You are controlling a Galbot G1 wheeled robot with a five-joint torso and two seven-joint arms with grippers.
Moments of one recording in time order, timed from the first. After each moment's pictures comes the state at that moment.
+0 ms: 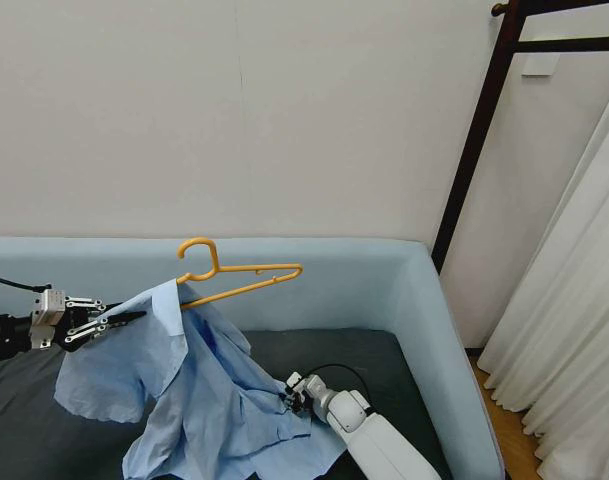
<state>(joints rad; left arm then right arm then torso) 1.40 -0.20 -0.78 -1.56 -1.03 -0.32 1.02 -0.58 1.53 -0.11 0.78 -0.10 -0.15 -0.34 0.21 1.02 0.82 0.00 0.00</state>
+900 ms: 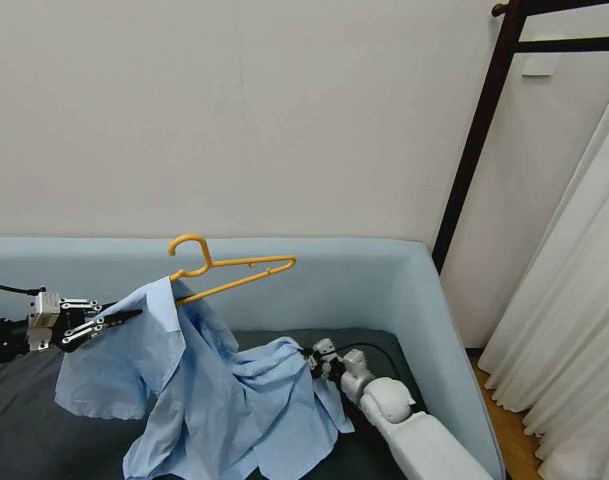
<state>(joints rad) 1.27 -0.27 -0.67 -1.50 -1.02 -0.35 1.05 -0.73 1.26 0.00 1.32 0.40 -0.13 -0.28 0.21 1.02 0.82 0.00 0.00</state>
